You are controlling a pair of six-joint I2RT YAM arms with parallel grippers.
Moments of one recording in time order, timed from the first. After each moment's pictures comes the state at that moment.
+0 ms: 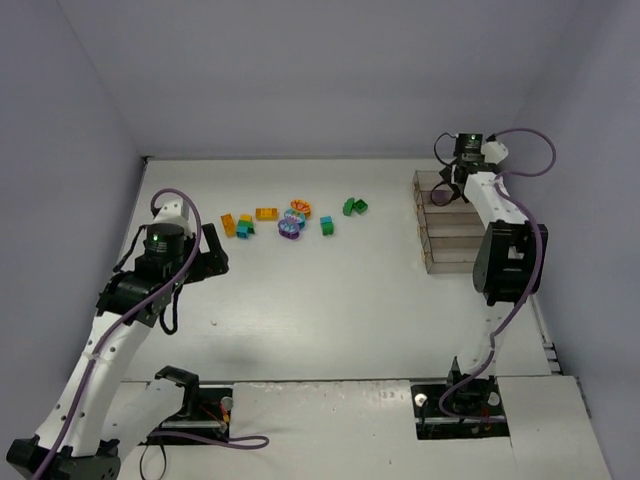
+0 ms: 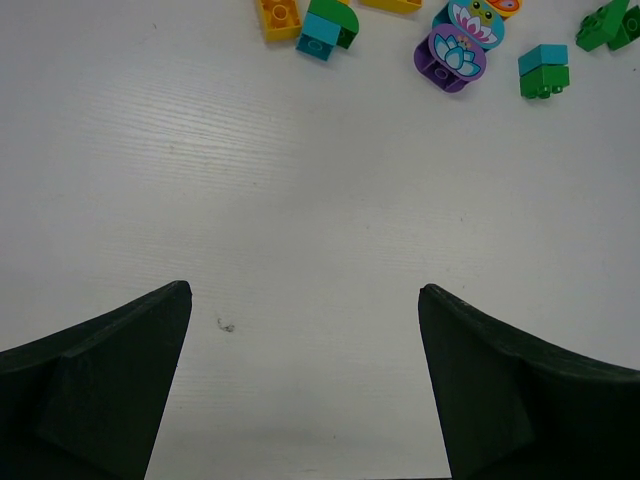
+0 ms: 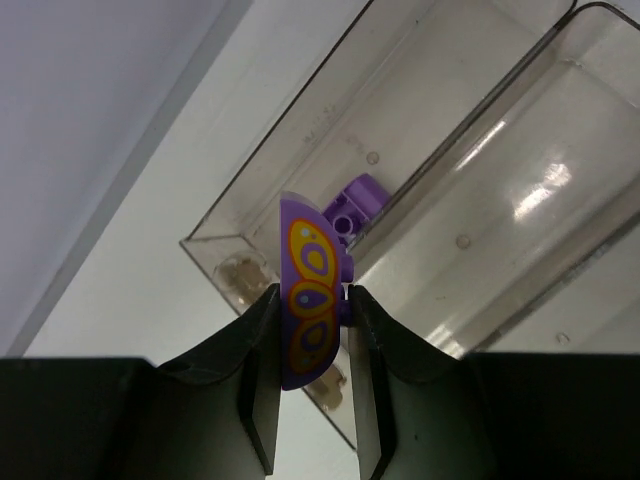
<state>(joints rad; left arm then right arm) -0.27 0.85 1.01 -0.82 -0.15 -0.43 -0.04 1.98 1.63 -0.38 0.30 0.78</state>
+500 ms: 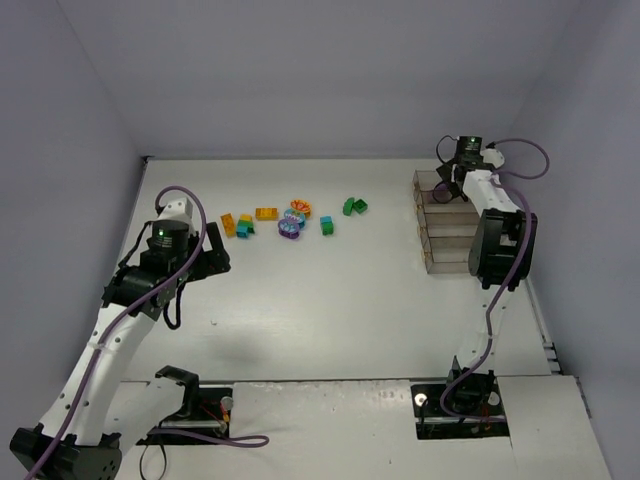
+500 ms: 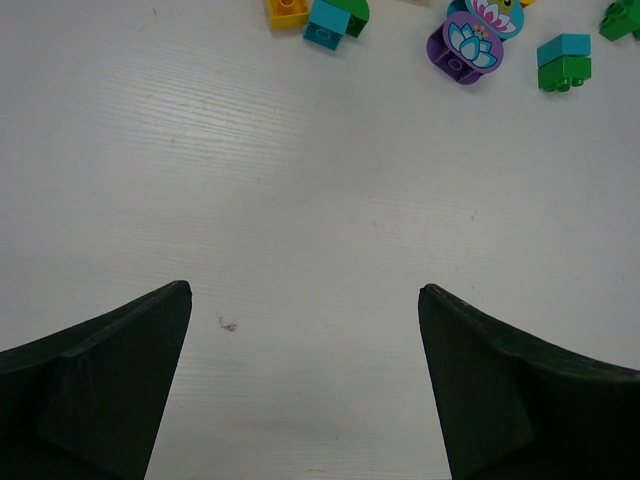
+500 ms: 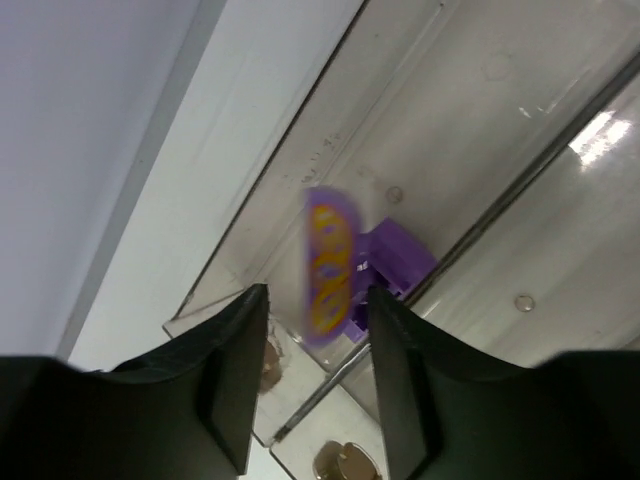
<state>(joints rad) -0.27 0.90 1.01 -0.82 -0.16 -0.44 -0.09 2.22 1.80 -0.38 0.21 0.90</state>
